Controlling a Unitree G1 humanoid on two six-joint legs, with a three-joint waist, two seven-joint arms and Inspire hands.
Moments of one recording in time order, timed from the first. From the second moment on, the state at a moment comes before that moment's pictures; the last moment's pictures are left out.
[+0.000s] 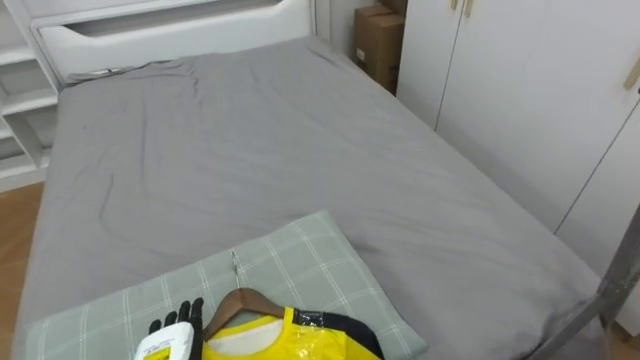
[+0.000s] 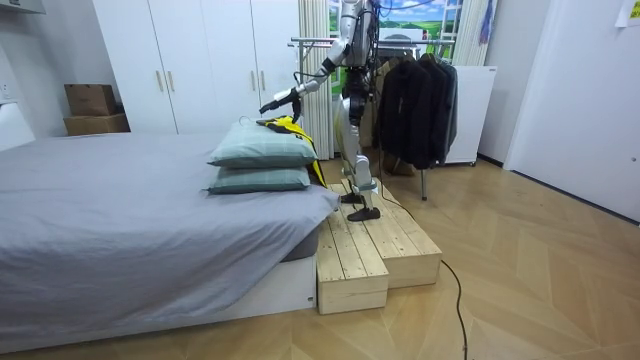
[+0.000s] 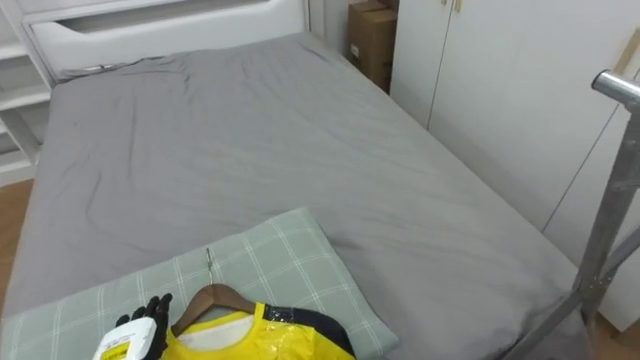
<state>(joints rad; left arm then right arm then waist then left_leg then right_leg) -0.11 0.22 -0.16 0.97 0.87 0.03 0.42 0.12 -0.27 -0.11 1.33 0.14 0.05 0.18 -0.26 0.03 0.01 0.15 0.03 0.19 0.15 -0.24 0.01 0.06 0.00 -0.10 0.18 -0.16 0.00</state>
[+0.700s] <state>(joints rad) -0.11 0.18 -0.01 1.10 0.77 0.04 0.40 0.14 -0.26 -0.14 1.36 -0.01 0.11 0.19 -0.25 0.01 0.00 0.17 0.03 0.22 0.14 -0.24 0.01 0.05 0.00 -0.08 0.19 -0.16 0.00</state>
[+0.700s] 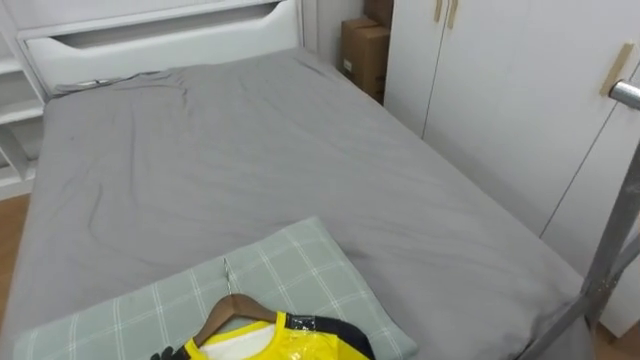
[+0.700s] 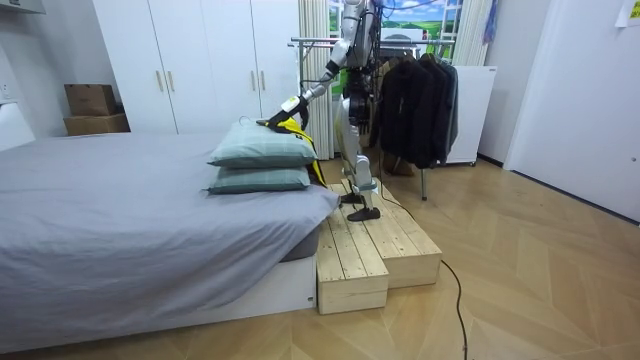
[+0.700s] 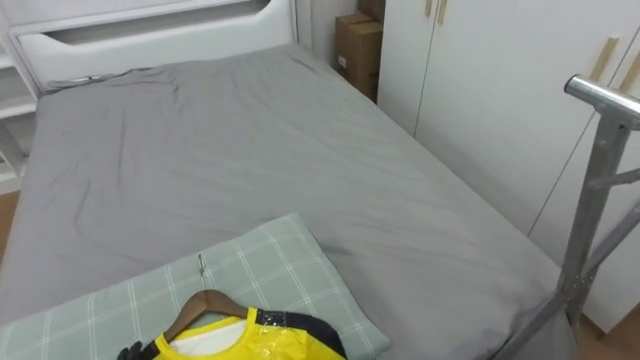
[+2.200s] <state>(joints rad) -0.18 0.23 0.02 1.08 0.66 0.03 0.45 0.16 -0.26 -0.10 1.33 0.00 0.10 0.15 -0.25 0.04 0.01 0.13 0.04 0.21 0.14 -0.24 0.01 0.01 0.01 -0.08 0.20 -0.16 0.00</state>
